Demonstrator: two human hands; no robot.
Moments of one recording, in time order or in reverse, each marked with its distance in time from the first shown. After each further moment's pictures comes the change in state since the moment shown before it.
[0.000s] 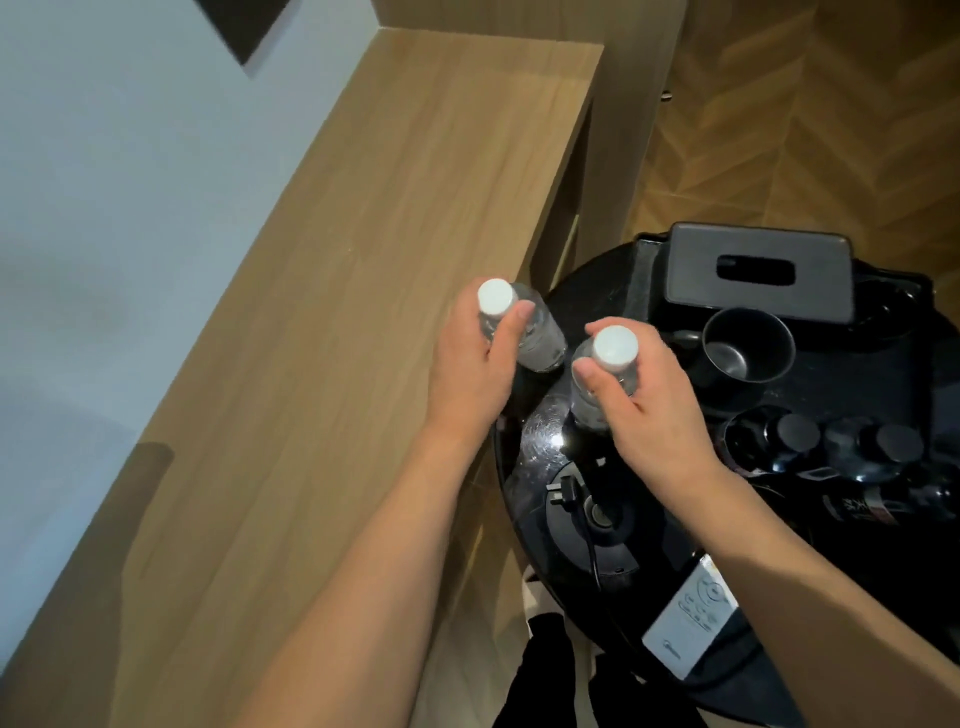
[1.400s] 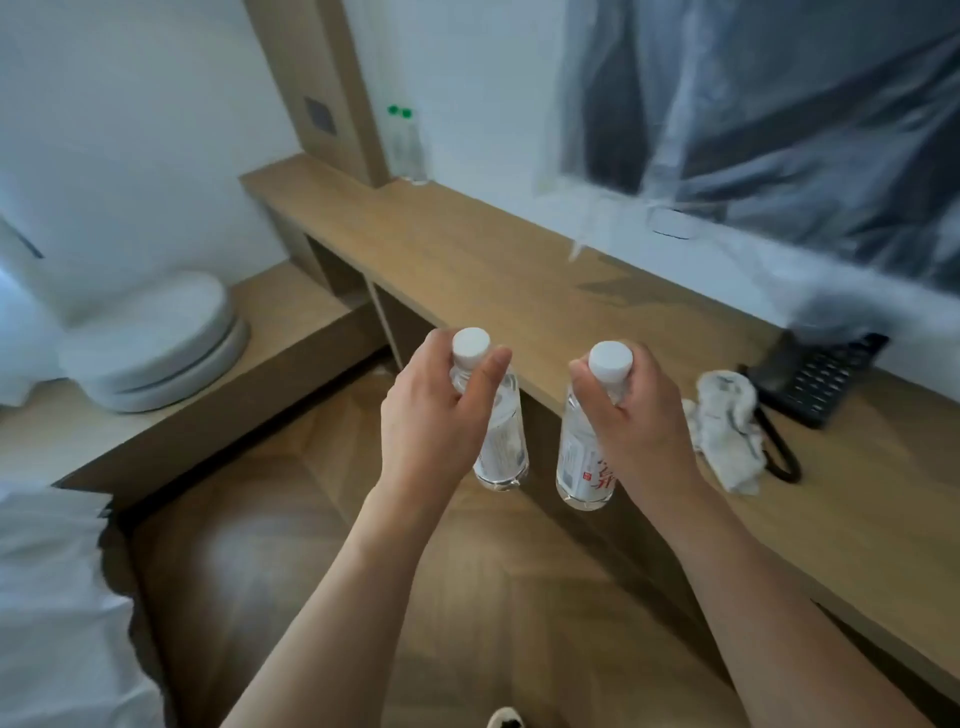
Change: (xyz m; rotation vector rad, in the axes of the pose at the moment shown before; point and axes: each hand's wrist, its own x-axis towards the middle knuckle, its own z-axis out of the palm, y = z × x) left_hand -0.867 0.142 -0.264 0.498 1.778 -0.972; right_hand -0.704 -0.263 0.171 0.284 -1.581 -0.960
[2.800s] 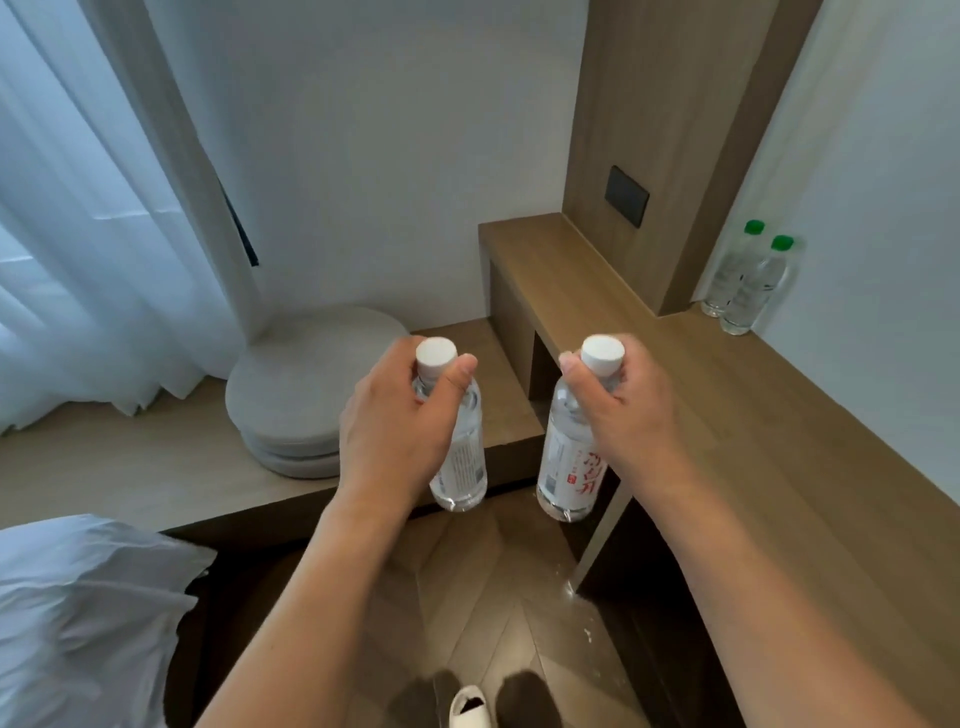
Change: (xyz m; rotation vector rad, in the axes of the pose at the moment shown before) left_hand 0.552 -0.398 -0.252 0.146 0.370 -0.272; right_hand 0.476 -0.181 0.619 0.192 -0.477 -0.130
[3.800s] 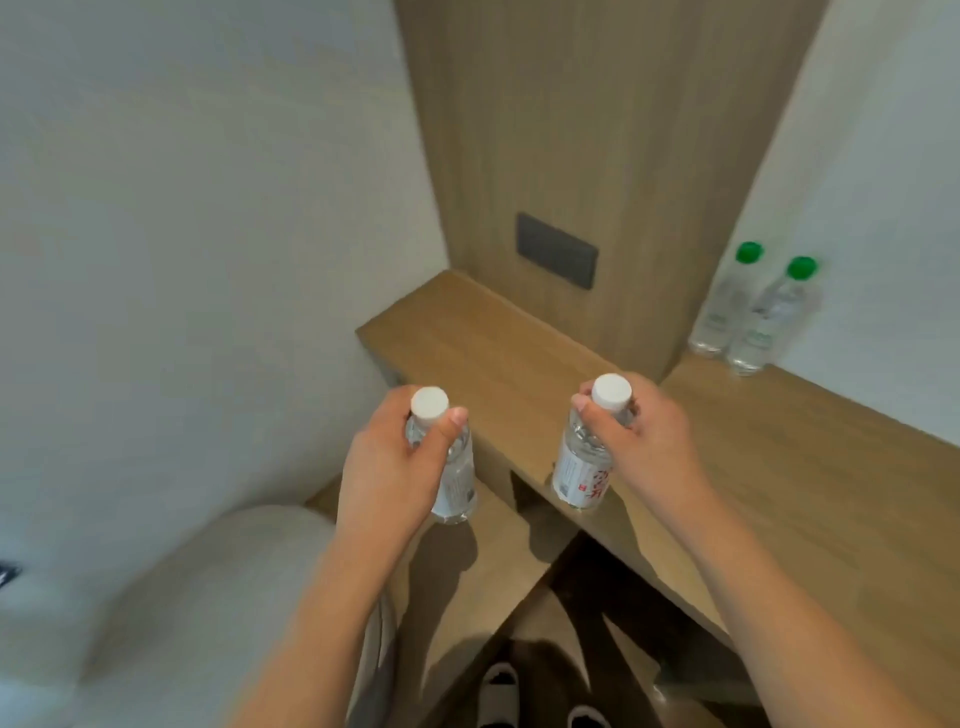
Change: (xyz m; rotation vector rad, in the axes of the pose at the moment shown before) left_hand 0.448 -0.090 0.203 -0.082 -0.509 0.068; right_hand 0.383 0.131 0.078 0.035 0.372 0.376
